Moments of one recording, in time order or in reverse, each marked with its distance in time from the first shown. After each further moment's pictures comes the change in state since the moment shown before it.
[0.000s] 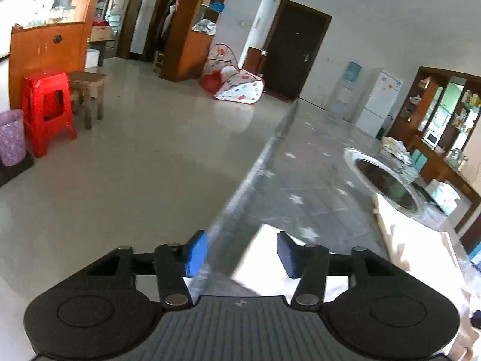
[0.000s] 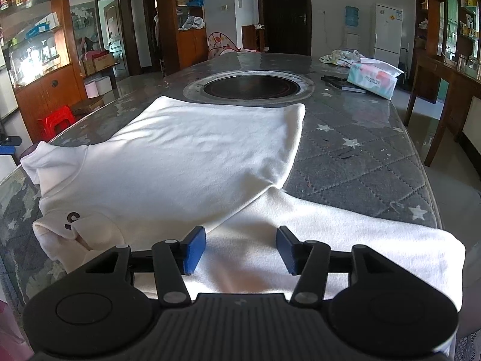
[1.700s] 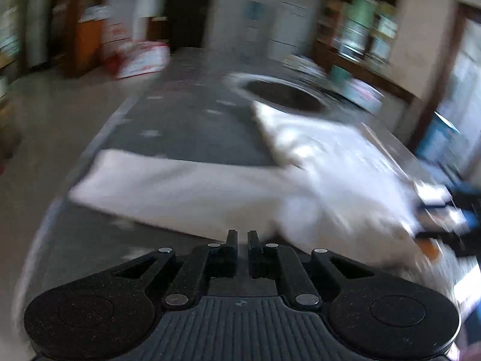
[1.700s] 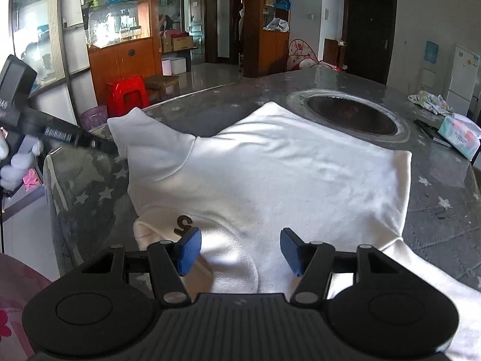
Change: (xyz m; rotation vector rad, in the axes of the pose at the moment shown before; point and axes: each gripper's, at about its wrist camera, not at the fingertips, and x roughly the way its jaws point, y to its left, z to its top) left arm 0.003 -0.080 -0.044 0.246 0.156 -0.127; right arm -0.003 0.087 0.010 -0.260 -0.008 0.216
